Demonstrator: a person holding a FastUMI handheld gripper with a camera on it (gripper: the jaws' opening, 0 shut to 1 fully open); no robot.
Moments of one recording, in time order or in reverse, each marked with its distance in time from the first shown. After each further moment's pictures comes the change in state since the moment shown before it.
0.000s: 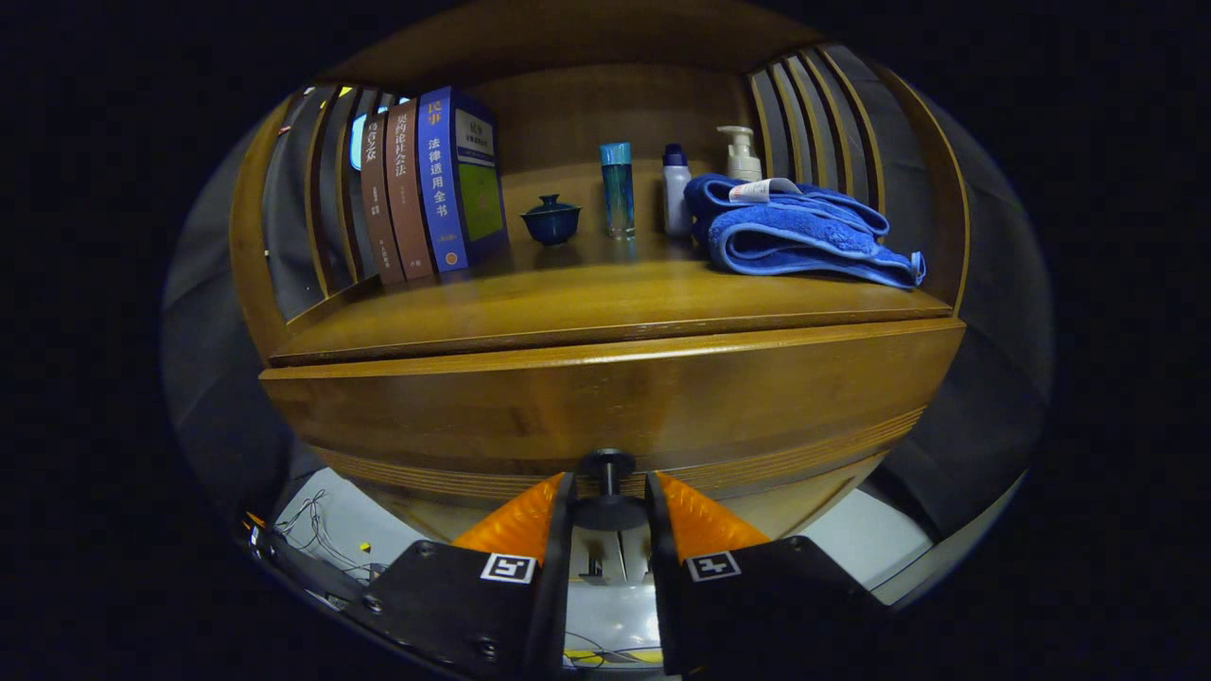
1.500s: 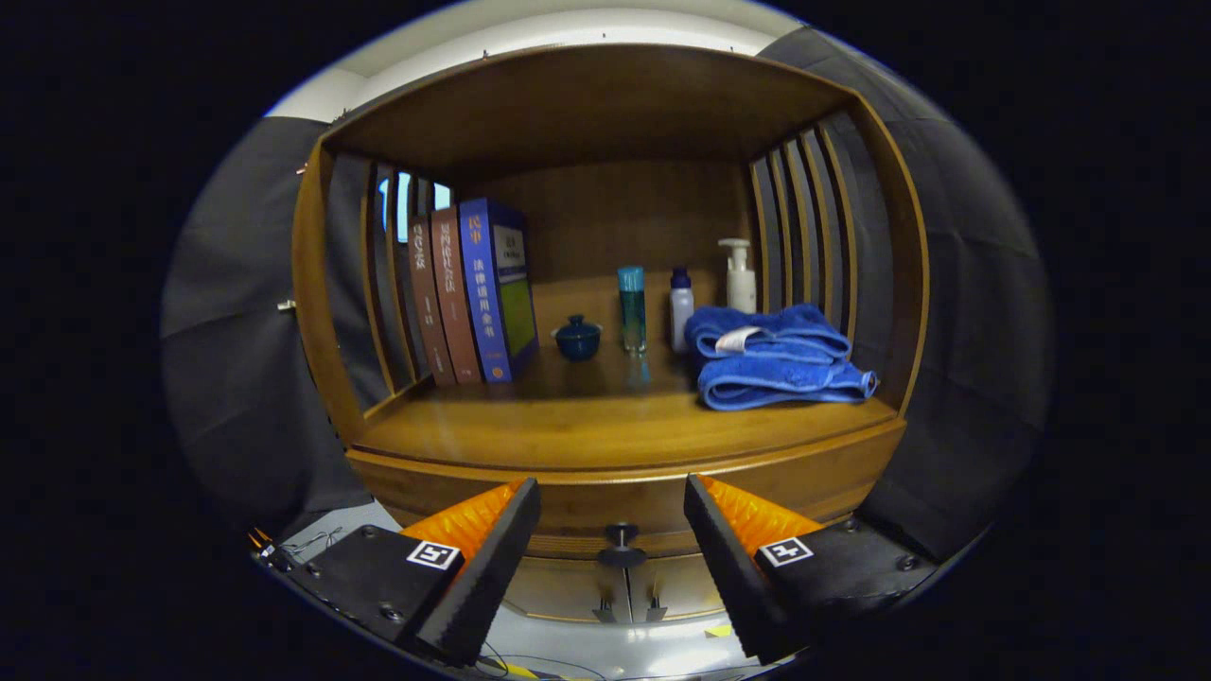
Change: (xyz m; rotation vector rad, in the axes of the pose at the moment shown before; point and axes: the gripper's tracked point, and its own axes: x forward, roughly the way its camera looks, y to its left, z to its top) arm -0.058 0.009 0.076 -0.003 -0.220 0.046
